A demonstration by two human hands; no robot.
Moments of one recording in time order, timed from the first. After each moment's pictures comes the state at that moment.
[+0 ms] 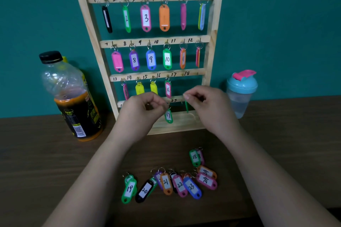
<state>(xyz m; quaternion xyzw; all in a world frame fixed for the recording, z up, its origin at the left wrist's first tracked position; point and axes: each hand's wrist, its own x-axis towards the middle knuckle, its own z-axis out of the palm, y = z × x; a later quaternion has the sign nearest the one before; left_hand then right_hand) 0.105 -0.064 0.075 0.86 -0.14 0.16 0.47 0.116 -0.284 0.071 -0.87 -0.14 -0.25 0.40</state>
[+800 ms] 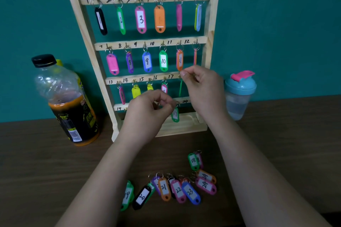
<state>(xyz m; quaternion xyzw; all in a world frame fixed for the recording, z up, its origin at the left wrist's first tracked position) 0.110 -0.090 0.080 0.85 -0.15 0.20 0.46 0.154 -0.264 0.096 -0.80 -0.10 -0.34 0.47</state>
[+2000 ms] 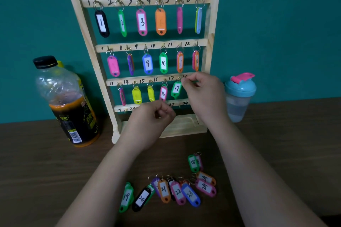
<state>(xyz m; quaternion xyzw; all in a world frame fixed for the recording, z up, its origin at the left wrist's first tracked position) 0.114 -0.084 0.064 0.88 -0.14 0.13 0.44 0.144 -0.263 0.096 -0.82 -0.06 -0.32 0.47</state>
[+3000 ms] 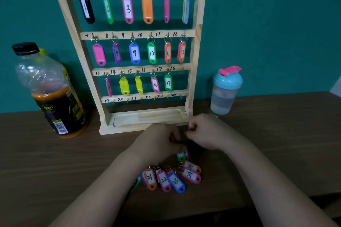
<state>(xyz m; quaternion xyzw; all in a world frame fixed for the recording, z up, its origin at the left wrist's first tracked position) 0.096 -0.124 0.018 0.94 -0.20 -0.04 0.28 0.091 -0.316 0.049 -0.97 -0.06 0.08 0.23</state>
